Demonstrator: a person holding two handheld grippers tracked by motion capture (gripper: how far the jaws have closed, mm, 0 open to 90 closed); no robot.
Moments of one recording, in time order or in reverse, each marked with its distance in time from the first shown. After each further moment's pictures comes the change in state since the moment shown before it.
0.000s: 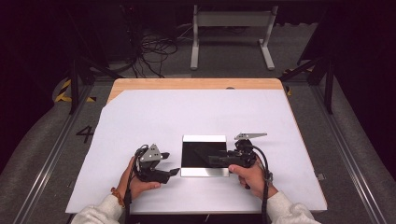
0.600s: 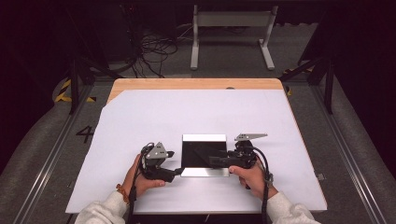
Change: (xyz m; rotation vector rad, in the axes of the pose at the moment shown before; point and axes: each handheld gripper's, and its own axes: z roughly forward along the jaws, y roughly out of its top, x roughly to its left) left arm -0.002 0.011 0.014 0.017 -0.030 0.015; right arm 0.003 -0.001 -0.002 -0.006 -0.010 -0.041
